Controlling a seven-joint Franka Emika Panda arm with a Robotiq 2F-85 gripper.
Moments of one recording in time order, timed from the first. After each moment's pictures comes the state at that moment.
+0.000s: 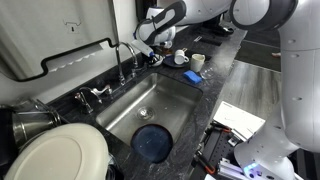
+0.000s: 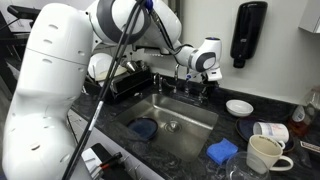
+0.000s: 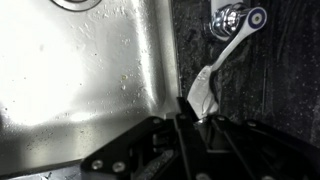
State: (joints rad) arm -0.04 0.52 -0.15 -1.69 0.16 2.37 1.35
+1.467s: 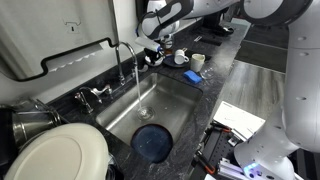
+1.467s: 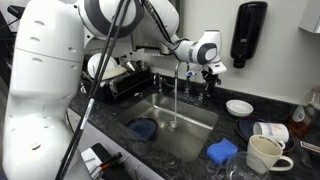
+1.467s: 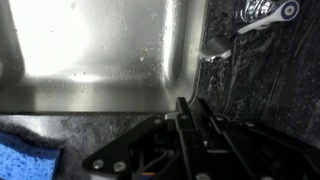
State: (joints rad) arm -0.03 0.45 -0.17 -1.71 0.04 2.27 1.24
